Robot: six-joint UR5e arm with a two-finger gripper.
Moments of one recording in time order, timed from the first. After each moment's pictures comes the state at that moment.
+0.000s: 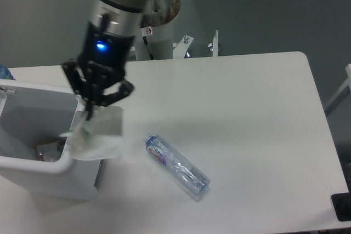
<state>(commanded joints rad) 2.17 -1.71 -1.40 -1.15 1.09 0.48</state>
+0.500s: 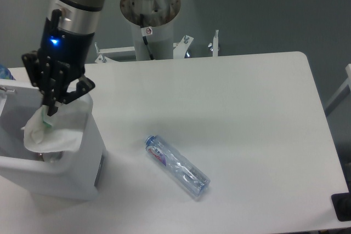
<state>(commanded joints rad) 2.13 -1.71 -1.41 -1.08 1.09 0.49</state>
